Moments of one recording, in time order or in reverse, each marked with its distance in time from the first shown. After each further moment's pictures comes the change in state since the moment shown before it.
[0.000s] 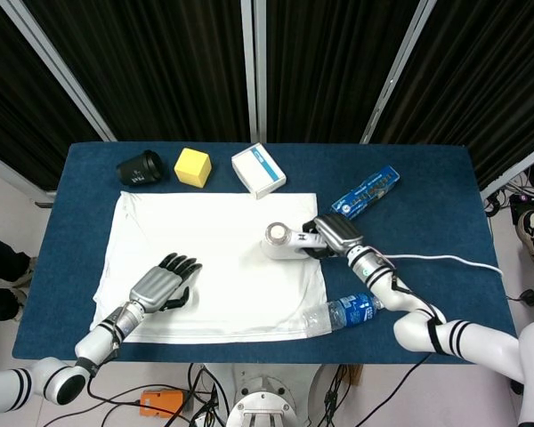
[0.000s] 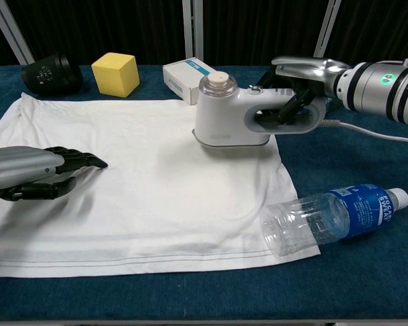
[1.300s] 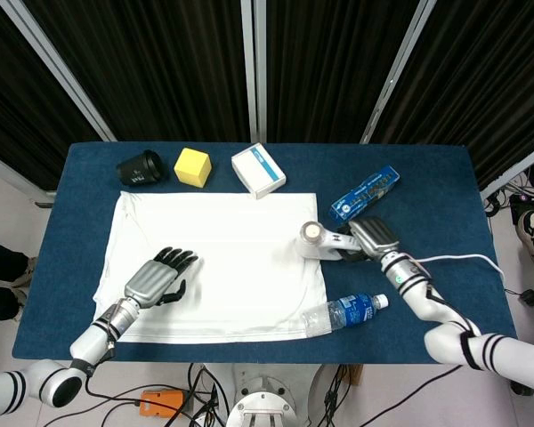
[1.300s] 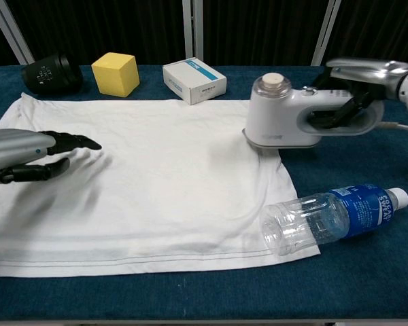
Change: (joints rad) left arm 0.025 0.037 -0.017 -0.039 0.014 0.099 -0.015; right arm -0.128 0.166 -0.084 -0.055 -0.017 0.099 -0.005
